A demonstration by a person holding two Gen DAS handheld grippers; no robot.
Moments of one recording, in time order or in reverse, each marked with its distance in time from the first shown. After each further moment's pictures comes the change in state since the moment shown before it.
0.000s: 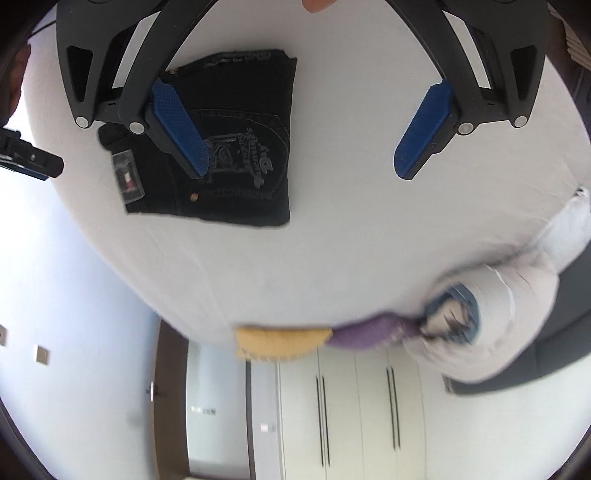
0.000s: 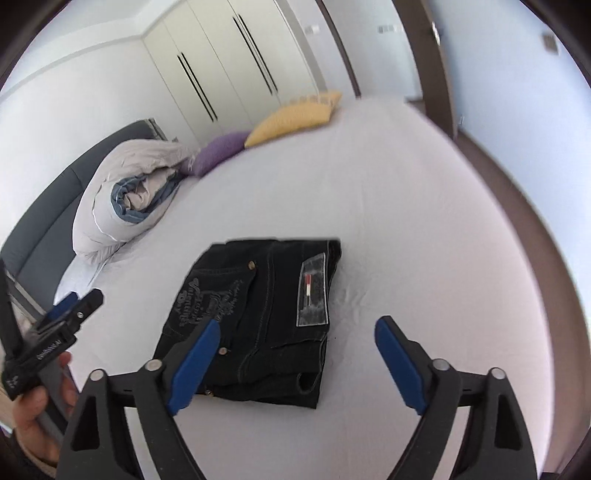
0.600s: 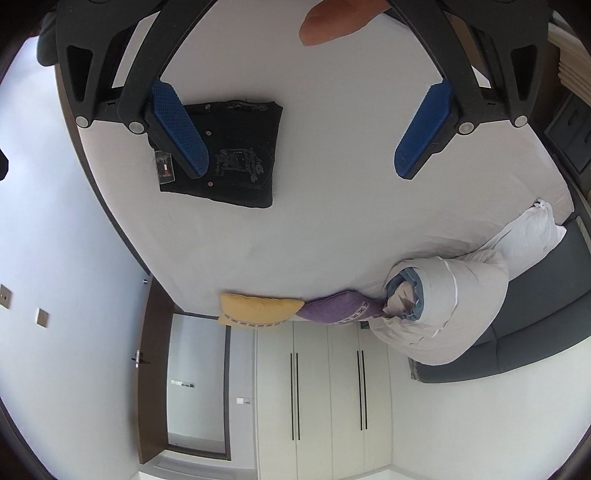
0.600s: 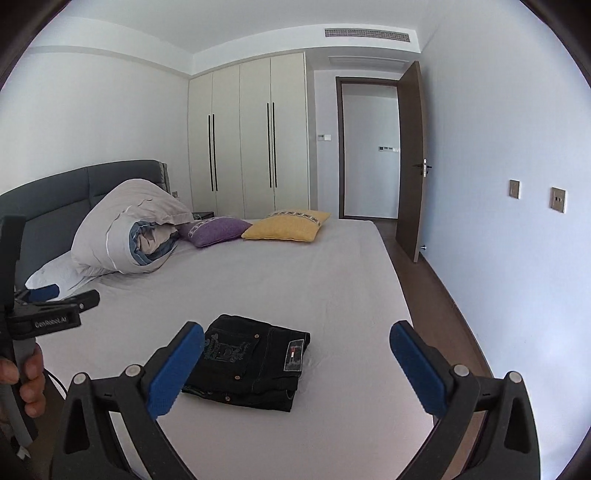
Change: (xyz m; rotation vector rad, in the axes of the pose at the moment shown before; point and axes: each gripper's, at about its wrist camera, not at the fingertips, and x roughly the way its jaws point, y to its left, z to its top) left arm -0.210 0.062 0.053 -0.076 -0.021 0.048; right arm -0.217 0.090 -0.013 -0.242 -0.347 -0.176
